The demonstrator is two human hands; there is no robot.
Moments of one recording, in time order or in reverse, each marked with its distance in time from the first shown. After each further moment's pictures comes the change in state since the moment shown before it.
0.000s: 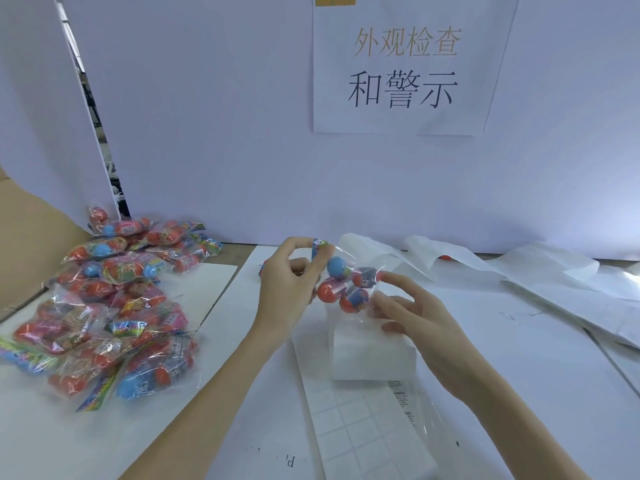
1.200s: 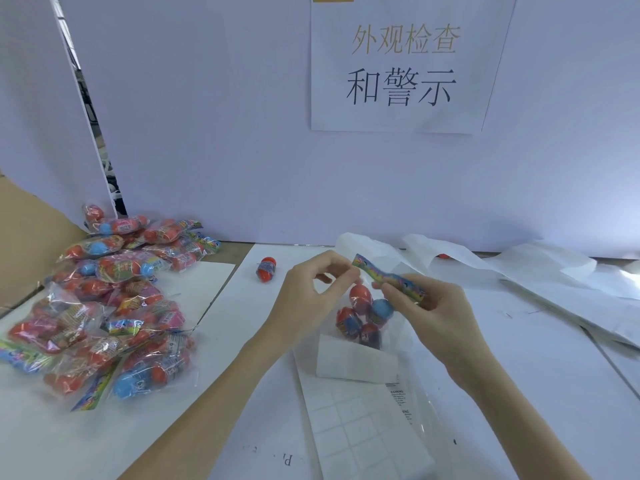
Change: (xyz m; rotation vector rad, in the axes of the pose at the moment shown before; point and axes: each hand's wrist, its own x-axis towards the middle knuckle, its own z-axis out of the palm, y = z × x) left_hand -0.011 0.000 0.011 0.226 -0.265 0.191; right_hand 0.004 -0.004 -0.006 -0.136 0.245 -0.177
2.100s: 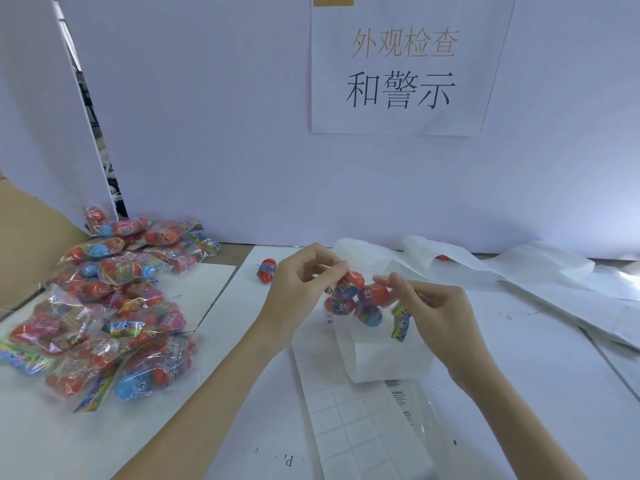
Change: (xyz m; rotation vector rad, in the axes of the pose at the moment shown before) left_hand 0.001 0.006 -0.012 -0.311 0.052 -0.159; right_hand -0.002 -0.003 0.000 -0.044 0.016 0.022
